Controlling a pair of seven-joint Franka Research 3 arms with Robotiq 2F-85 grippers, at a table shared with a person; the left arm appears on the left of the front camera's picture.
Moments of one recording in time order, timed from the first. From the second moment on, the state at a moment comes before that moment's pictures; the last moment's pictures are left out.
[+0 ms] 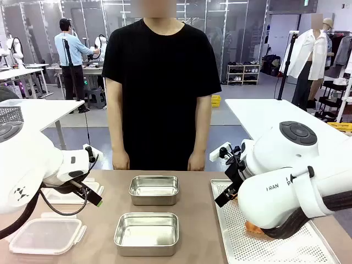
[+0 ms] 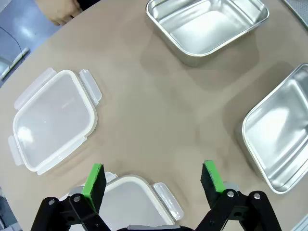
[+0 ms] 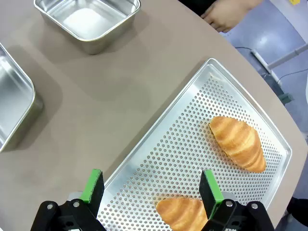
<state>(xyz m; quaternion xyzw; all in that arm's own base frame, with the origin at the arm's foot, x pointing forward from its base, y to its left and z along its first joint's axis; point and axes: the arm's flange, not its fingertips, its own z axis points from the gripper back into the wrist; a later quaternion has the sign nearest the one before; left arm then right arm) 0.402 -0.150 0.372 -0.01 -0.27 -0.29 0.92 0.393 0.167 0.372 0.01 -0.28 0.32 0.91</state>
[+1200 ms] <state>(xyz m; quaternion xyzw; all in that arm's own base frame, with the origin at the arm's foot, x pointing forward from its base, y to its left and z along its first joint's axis) 0.406 -0.146 0.387 -0.01 -0.26 -0.29 0.92 0.394 0.165 0.391 0.02 -0.28 0.32 0.91</state>
